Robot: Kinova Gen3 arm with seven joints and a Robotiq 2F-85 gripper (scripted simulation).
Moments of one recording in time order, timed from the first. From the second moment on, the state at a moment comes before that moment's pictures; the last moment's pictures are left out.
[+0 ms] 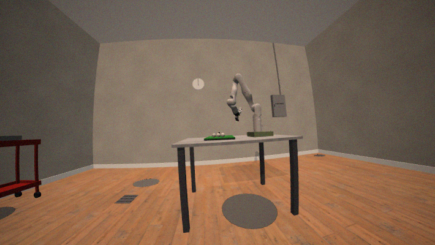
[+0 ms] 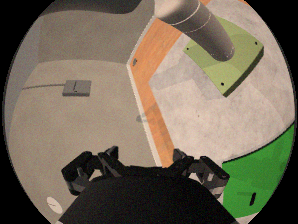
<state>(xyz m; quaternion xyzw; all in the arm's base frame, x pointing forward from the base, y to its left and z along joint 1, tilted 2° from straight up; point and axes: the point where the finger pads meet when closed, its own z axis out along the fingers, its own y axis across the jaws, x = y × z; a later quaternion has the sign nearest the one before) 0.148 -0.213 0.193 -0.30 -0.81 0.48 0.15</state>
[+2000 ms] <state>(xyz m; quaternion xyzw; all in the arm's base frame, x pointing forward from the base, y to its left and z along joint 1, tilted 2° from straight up) 0.479 0.019 0.077 -0.12 -0.99 0.01 0.01</state>
